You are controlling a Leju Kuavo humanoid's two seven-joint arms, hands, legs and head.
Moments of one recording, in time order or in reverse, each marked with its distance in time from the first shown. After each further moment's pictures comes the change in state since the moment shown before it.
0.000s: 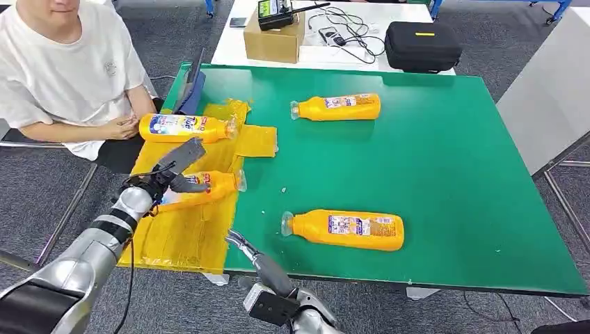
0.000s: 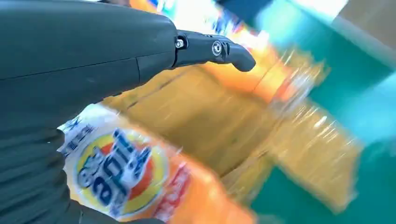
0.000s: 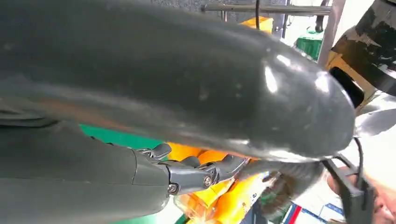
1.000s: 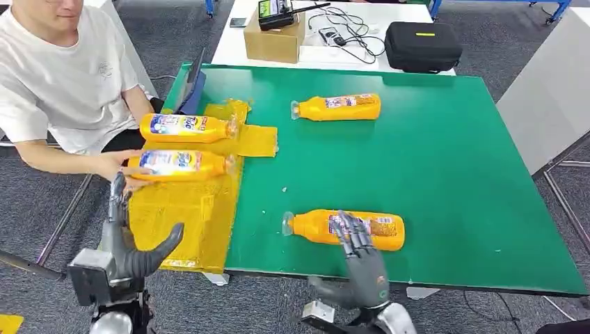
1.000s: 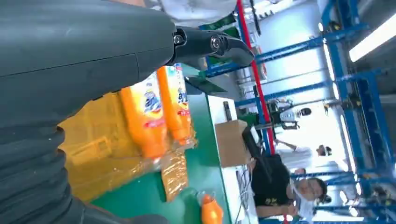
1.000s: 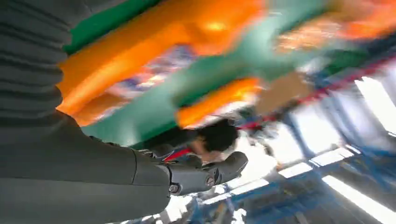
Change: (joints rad) left arm 0.881 -0.189 0.201 -1.086 0.178 0.342 -0.289; right arm 0.316 -0.317 -0.313 -0.587 0.754 -0.506 0.416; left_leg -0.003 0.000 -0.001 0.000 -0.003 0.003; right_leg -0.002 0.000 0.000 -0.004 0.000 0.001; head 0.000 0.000
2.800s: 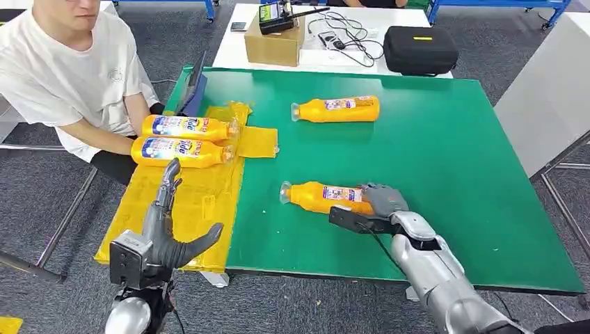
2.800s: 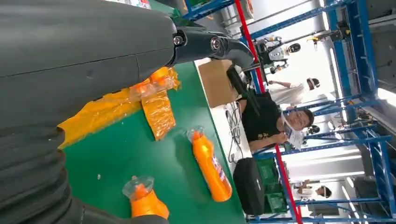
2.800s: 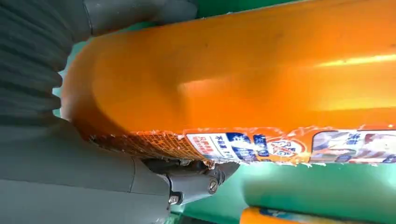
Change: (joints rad) left arm -0.119 -0.024 -0.088 0.045 -0.036 -0.169 0.092; right arm -0.640 -0.050 0.028 0.673 -0.016 0.677 0.289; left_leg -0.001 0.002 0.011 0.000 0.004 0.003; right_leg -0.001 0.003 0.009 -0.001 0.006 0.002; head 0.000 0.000
